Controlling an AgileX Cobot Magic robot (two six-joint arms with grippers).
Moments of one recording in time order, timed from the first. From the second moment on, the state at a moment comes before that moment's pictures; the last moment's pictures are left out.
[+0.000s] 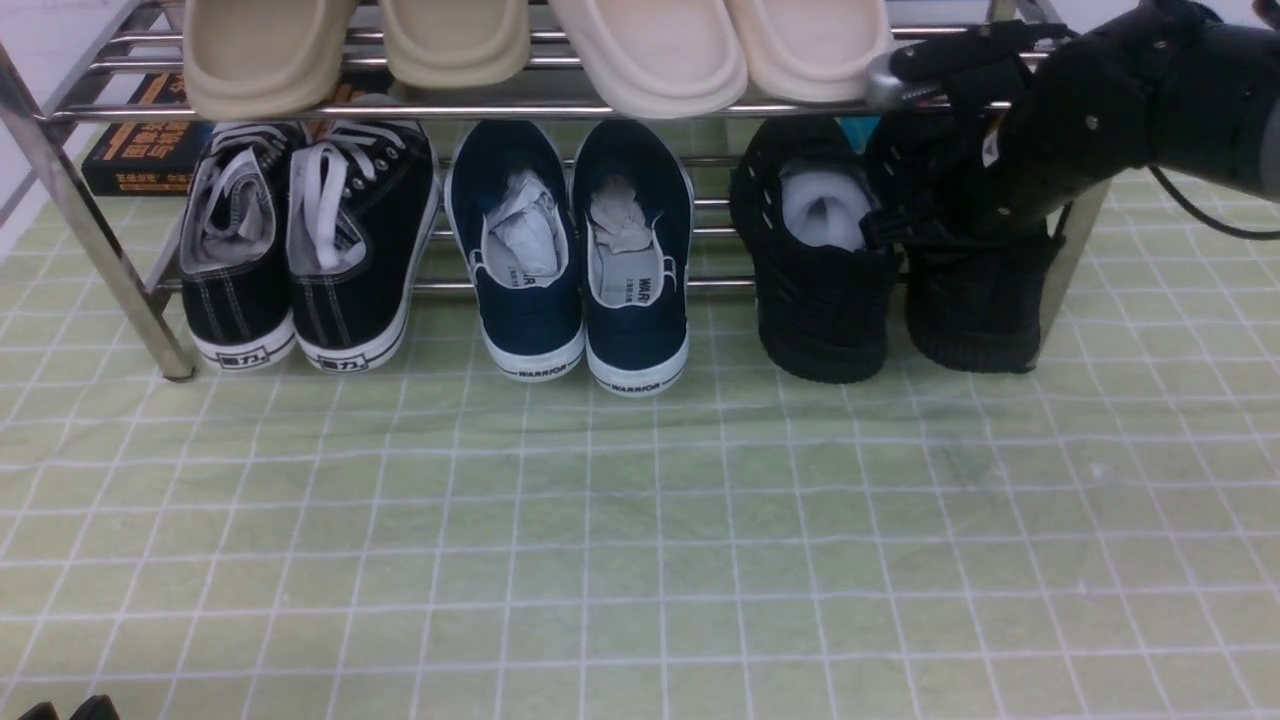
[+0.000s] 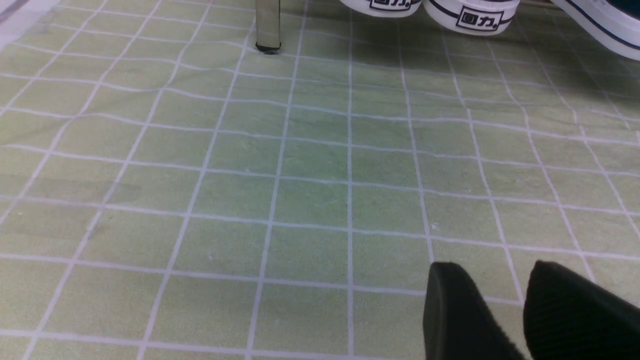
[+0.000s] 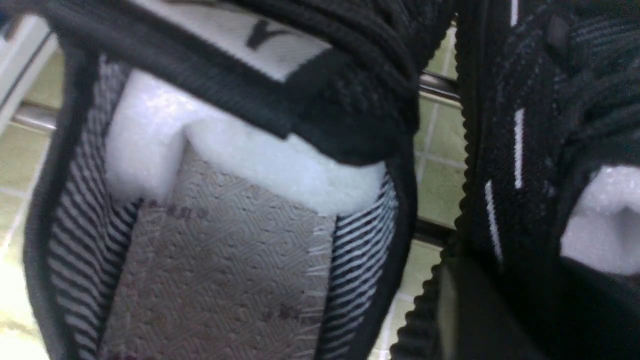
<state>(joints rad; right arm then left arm) 0.33 1.91 -1.56 -0.18 0.62 0.22 -0.04 -0.01 0.02 0.04 0.36 -0.14</state>
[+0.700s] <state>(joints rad) 0.36 1.62 -1.68 -0.13 1.10 0.22 -0.04 -0.01 0.02 0.04 0.36 -0.14</state>
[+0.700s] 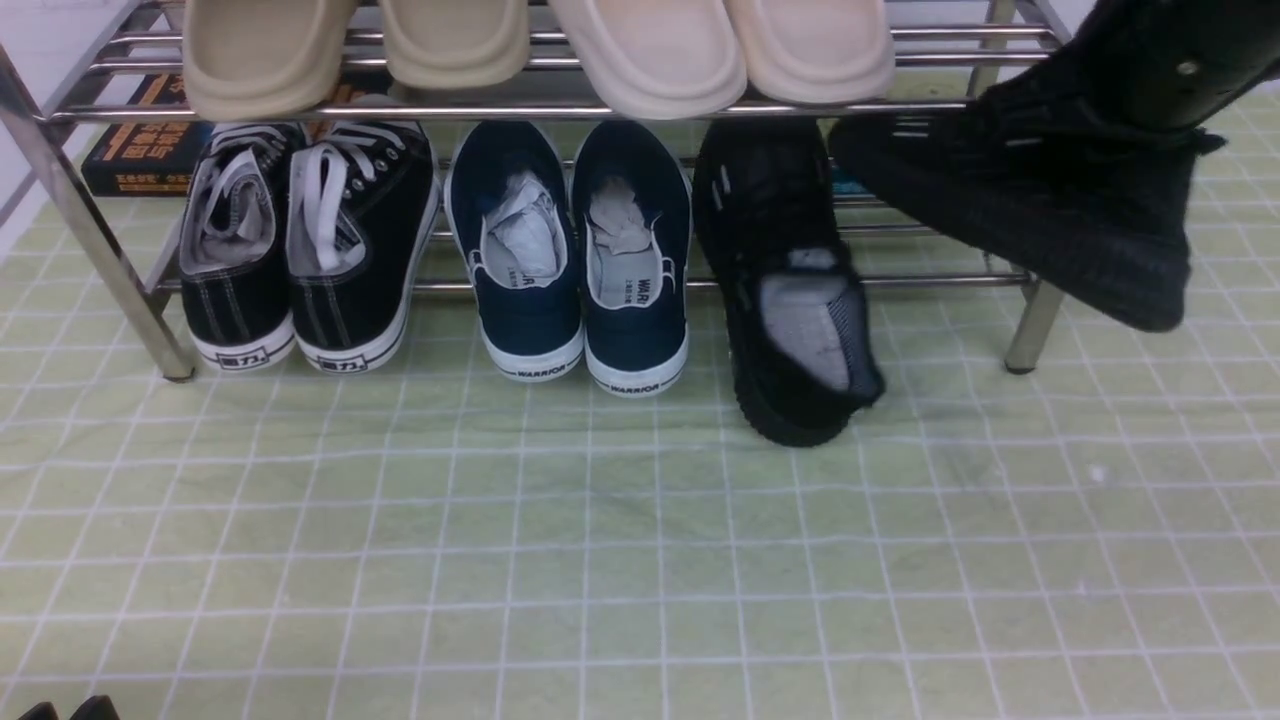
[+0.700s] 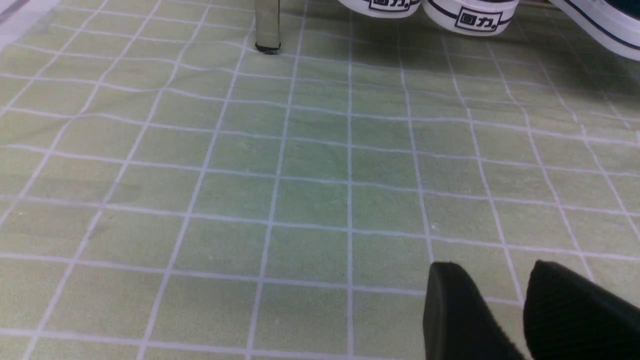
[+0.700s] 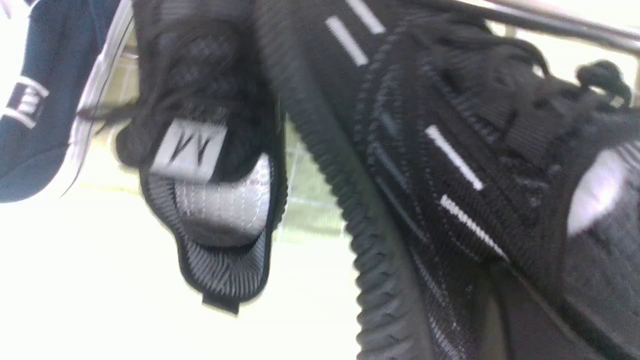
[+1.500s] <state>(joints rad) 0.39 1.28 -1.52 0.11 1.26 0.20 -0.04 -0.01 0.02 0.04 0.36 -0.14</state>
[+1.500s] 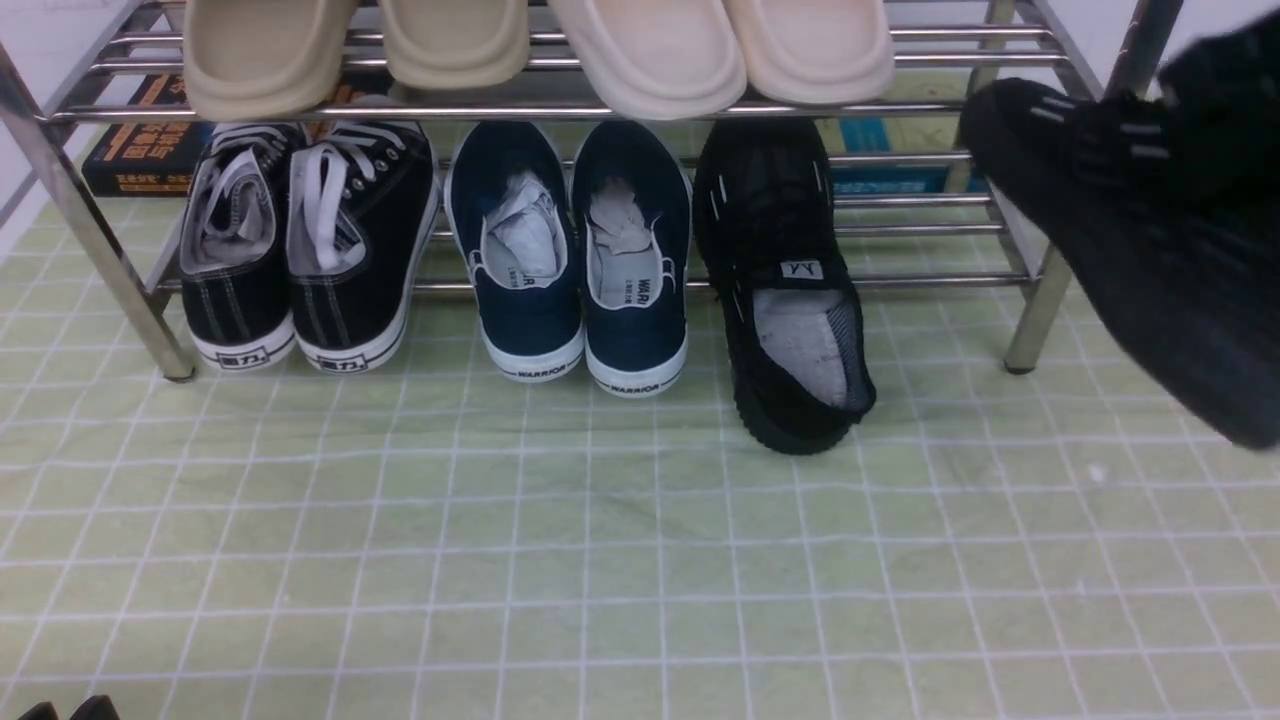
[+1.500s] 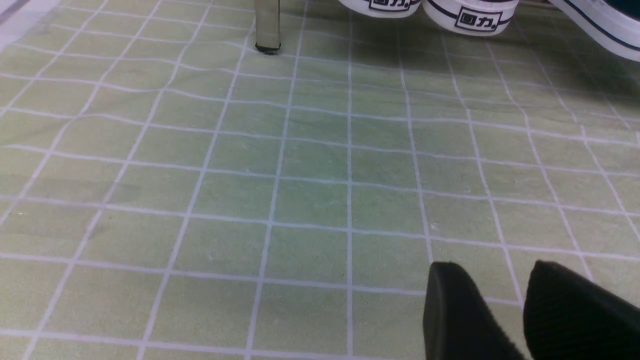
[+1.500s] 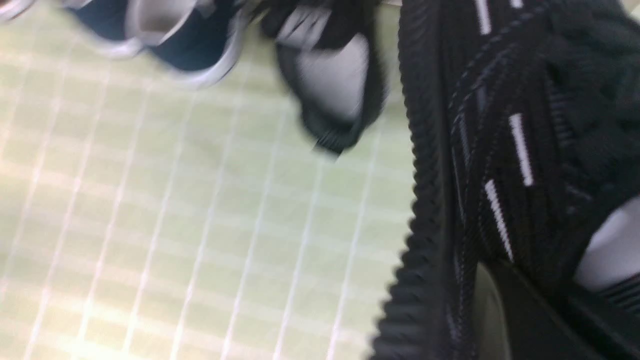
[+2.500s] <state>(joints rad) 1.08 1.70 -1.32 -0.37 0.94 1.11 -0.04 -0.01 0.02 0.04 0.36 -0.14</state>
